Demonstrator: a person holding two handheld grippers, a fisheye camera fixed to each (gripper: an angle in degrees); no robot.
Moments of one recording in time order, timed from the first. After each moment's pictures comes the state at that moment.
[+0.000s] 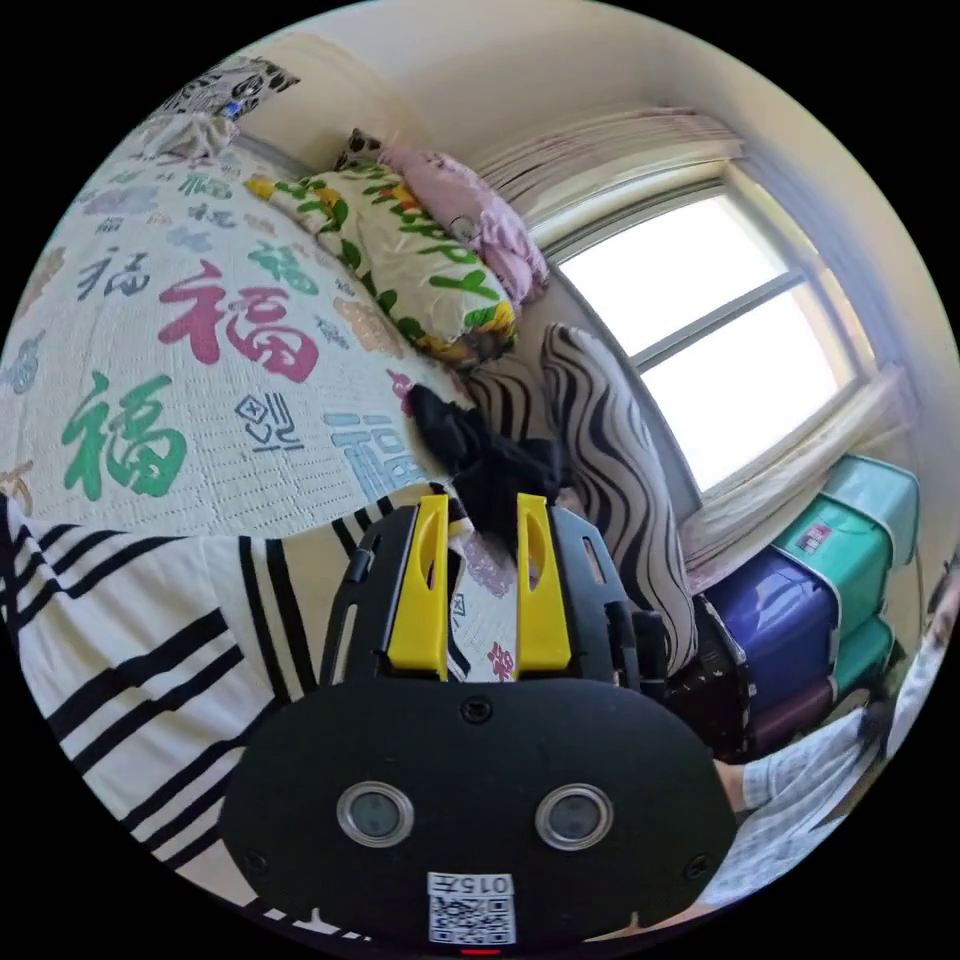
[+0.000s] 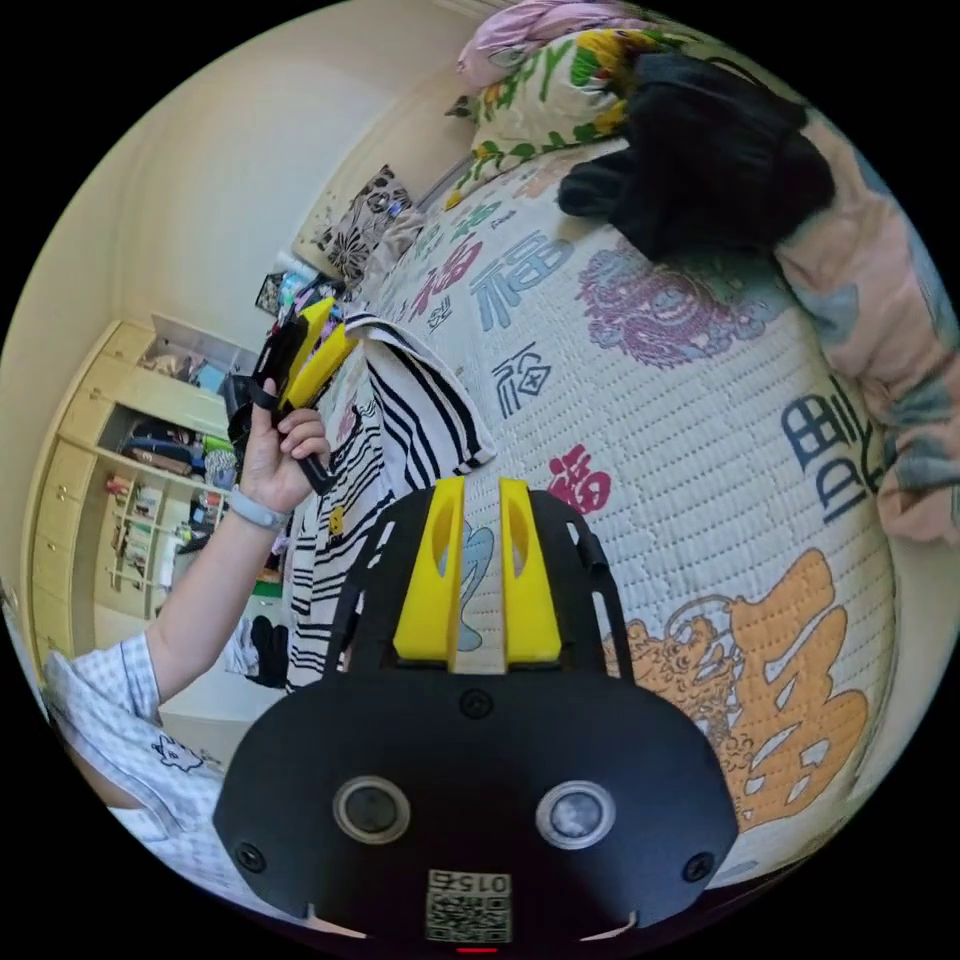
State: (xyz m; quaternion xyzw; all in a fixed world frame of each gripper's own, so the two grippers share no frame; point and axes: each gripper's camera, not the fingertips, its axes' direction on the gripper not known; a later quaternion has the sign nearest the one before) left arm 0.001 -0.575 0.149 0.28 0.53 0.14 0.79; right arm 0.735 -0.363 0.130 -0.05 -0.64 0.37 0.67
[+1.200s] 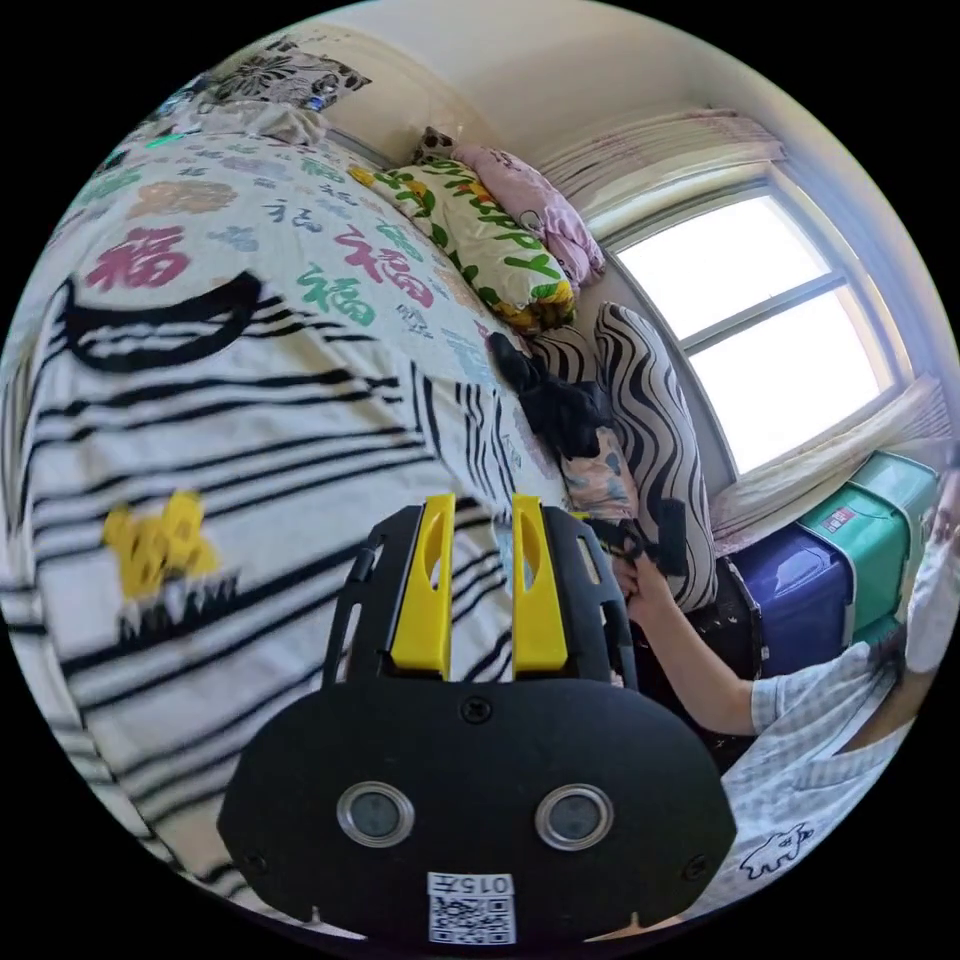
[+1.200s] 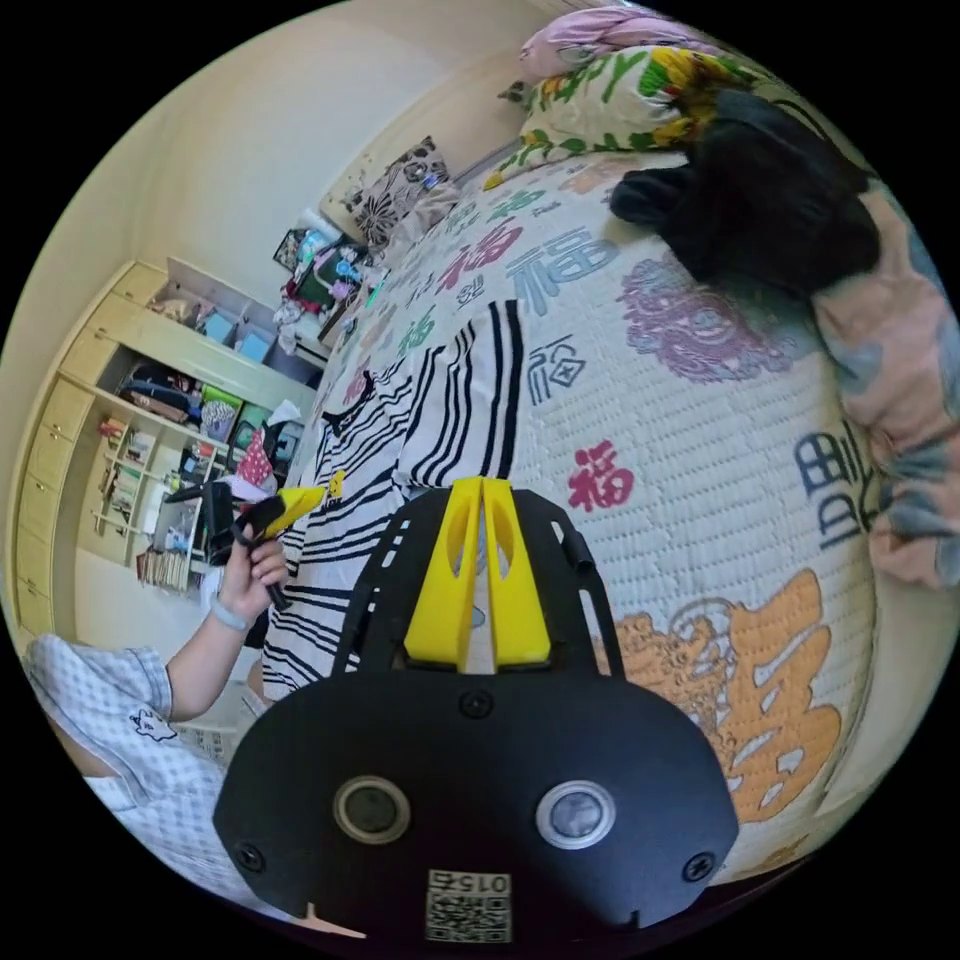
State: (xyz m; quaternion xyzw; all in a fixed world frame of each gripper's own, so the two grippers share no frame) left arm -0.107 -0.349 0.137 0.20 0.46 0.04 0.86; right arm 0.570 -0.422 0.178 -0.03 -0.64 0.31 0.70
